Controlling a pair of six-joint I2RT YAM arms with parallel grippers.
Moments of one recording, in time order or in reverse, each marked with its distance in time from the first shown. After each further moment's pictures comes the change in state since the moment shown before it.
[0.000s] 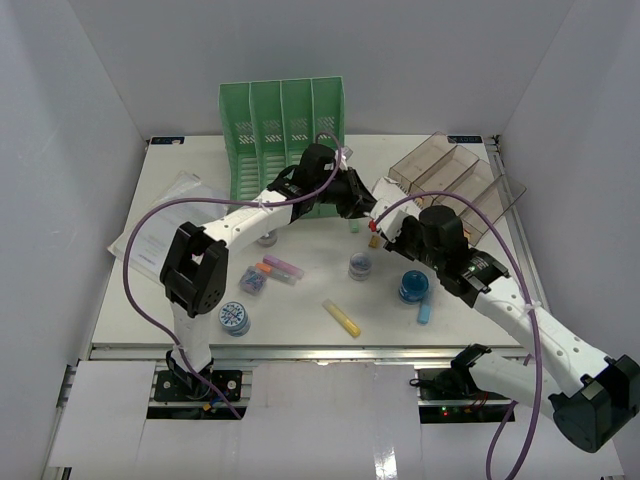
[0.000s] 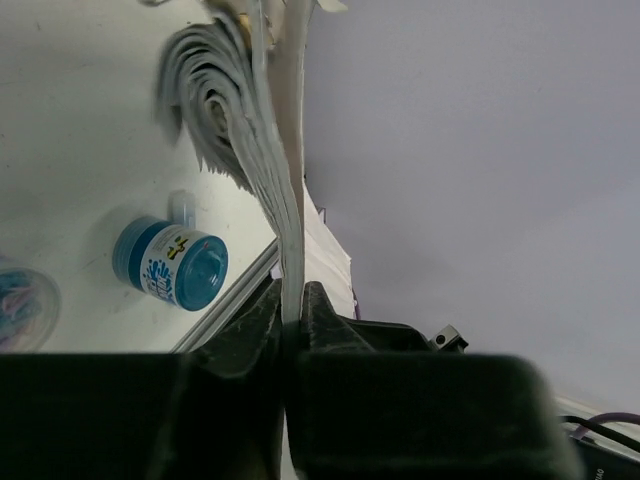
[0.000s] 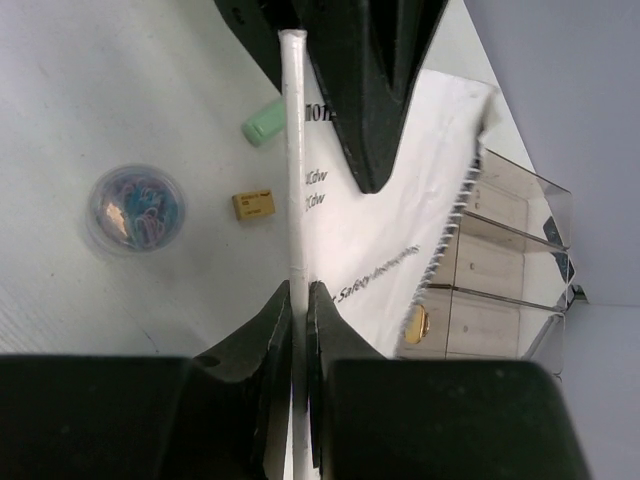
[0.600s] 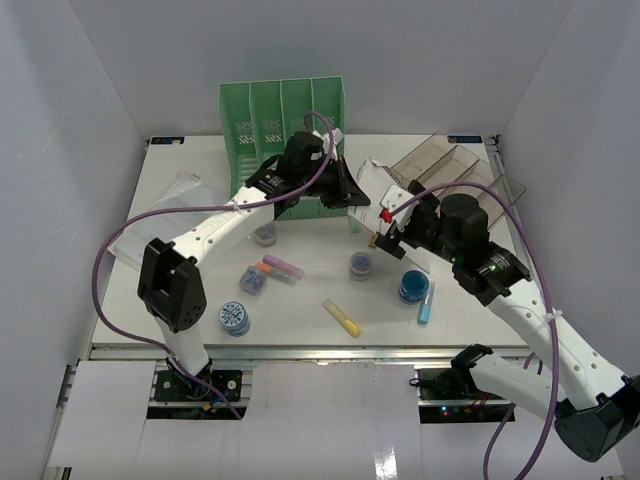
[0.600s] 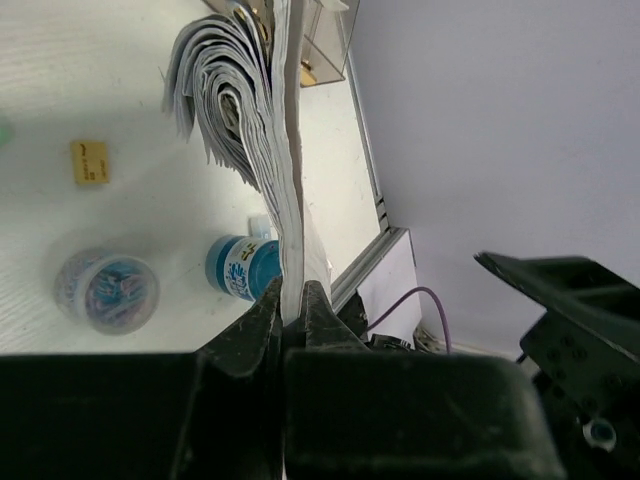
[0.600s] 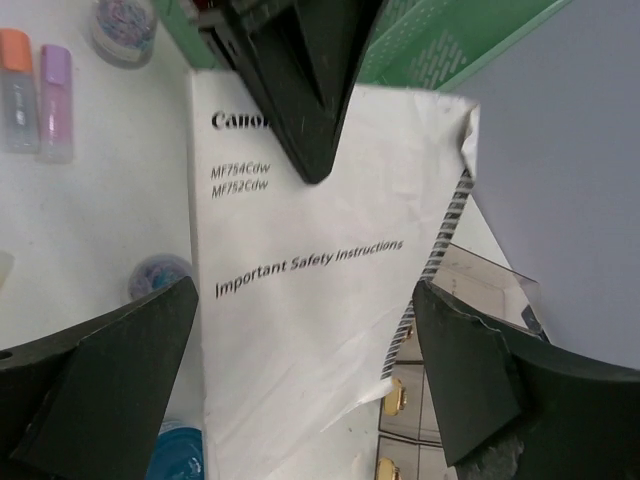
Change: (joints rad) left arm 0.008 -0.142 0.036 -0.203 -0.150 0.299; right arm -0.030 -0.047 0.121 -0.008 -0.170 0.011
